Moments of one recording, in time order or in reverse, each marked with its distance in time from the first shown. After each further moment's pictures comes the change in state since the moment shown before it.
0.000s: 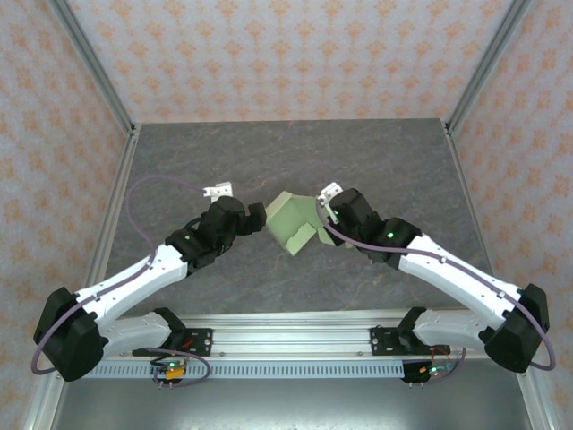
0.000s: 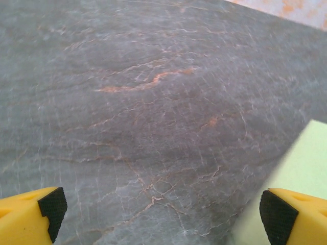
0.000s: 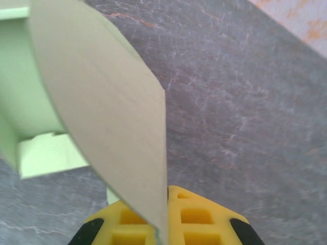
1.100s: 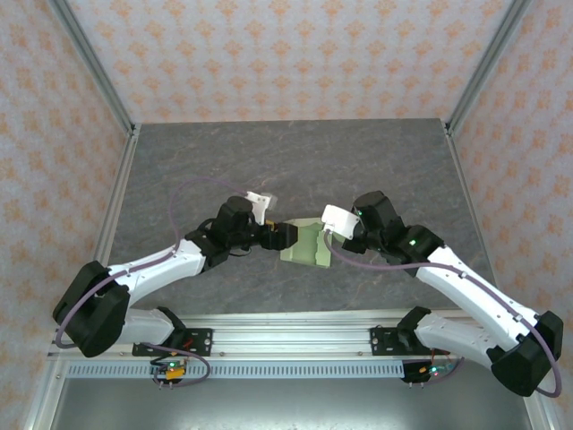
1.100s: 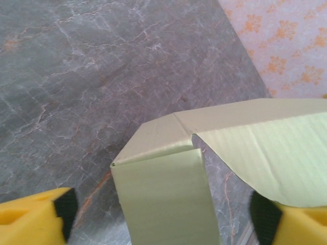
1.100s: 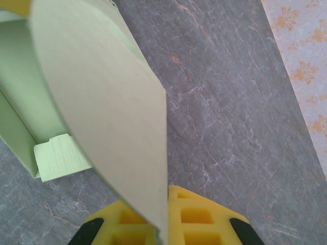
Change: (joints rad) left arm 0.006 0.171 -0.079 0.369 0.700 0.058; right arm -0.112 -0.127 -0.086 -0.029 -0.261 -0.597
